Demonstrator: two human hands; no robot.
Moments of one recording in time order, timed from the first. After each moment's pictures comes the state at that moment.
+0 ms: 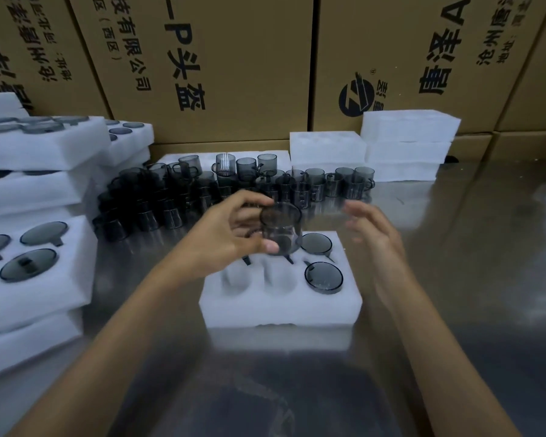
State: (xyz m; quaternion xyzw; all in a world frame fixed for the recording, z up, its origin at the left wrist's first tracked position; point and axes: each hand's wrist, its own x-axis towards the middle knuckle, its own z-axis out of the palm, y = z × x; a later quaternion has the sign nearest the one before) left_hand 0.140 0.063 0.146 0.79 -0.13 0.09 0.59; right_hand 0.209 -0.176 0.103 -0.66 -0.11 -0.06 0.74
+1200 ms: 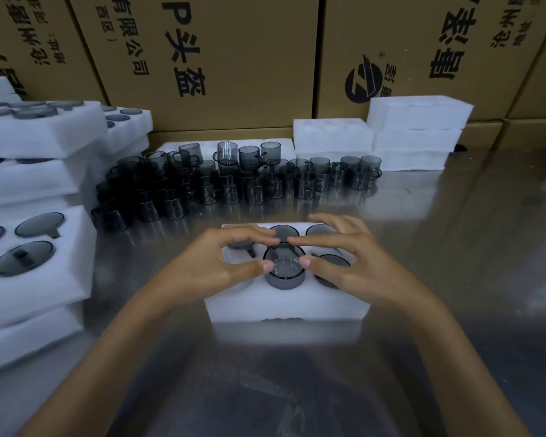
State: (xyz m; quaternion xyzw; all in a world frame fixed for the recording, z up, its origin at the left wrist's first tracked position) left_hand 0.110 0.074 0.128 0.89 -0.12 0.07 0.43; right_hand 0.172 -0.163 0.117 -0.85 -0.33 -0.01 0.40
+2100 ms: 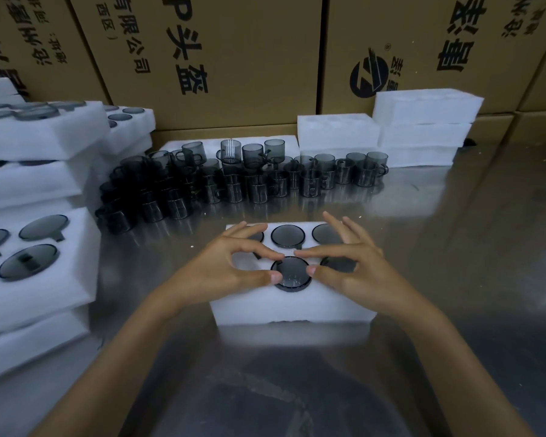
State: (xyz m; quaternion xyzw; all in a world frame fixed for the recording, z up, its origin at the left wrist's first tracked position) left_hand 0.125 0.083 0.110 0.91 -0.09 0.02 0.41; right_hand 0.176 -0.157 0.101 -0.85 -0.29 0.04 0.43
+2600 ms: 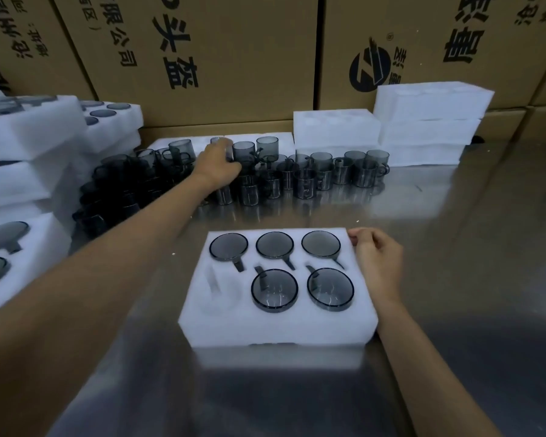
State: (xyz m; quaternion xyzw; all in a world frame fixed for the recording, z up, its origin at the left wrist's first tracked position) left_hand 0.326 0.129 0.145 0.93 0.12 0.16 0.31; right_hand 0.243 -0.147 0.060 -0.73 0.10 -0.08 0.67
